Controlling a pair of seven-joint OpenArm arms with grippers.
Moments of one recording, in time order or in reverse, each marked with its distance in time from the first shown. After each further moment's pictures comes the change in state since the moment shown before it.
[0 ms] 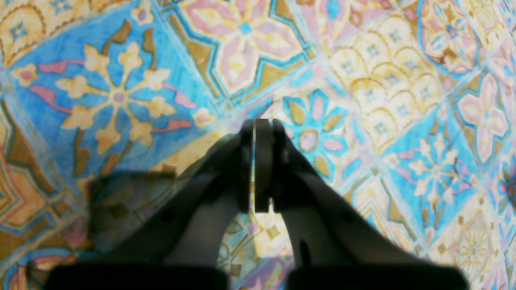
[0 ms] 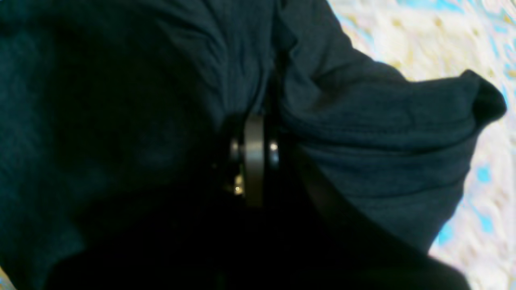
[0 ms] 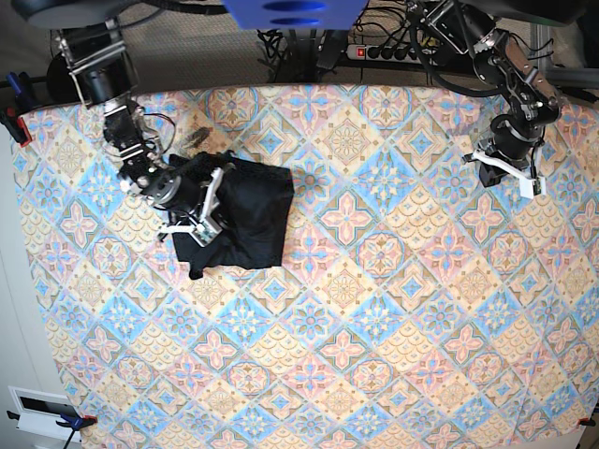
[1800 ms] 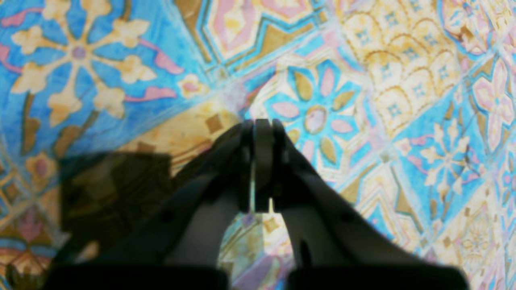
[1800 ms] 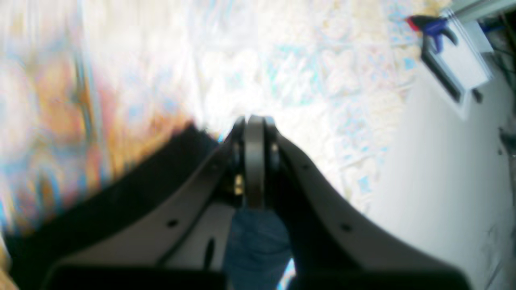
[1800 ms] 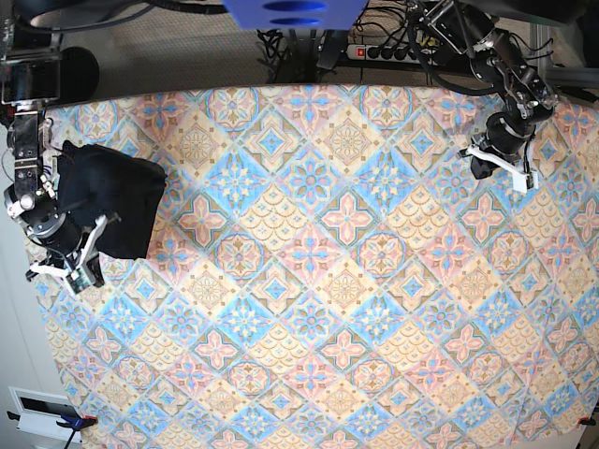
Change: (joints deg) left arm 0.0 0.0 0.0 -4.8 -0.3 0.0 -0.2; right arm -1.9 12.5 27.6 18.5 7.0 2.0 -15.8
